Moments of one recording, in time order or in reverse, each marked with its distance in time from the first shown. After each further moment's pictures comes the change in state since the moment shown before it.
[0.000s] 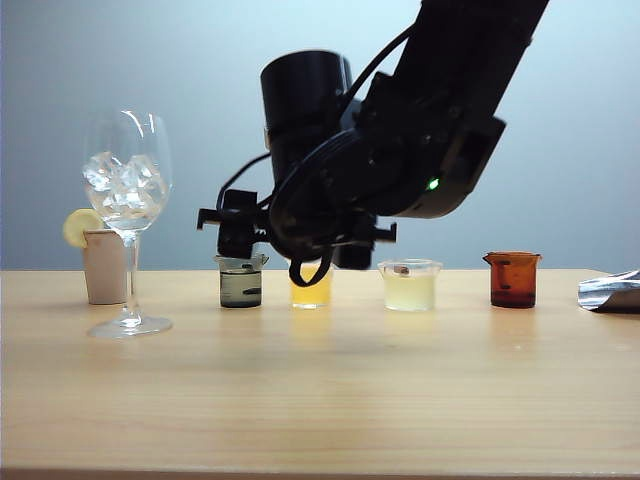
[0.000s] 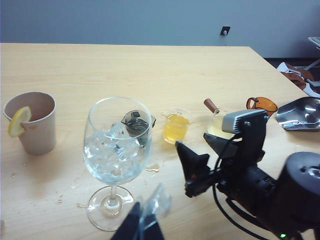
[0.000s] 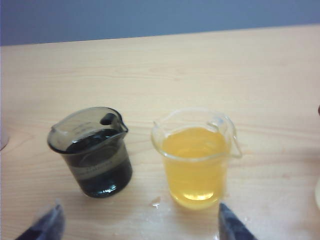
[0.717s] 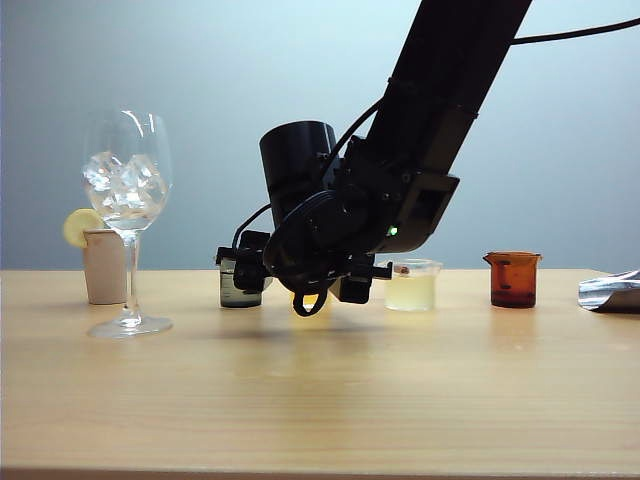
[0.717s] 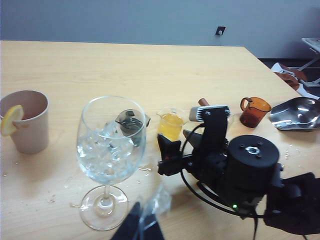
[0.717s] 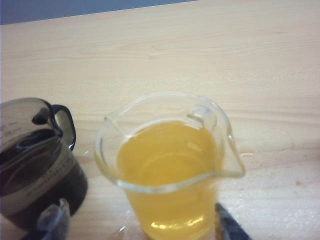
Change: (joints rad) left arm 0.000 0.000 0.000 0.000 0.018 -0.017; right arm -0.082 0.167 0.204 -0.125 -0.026 0.067
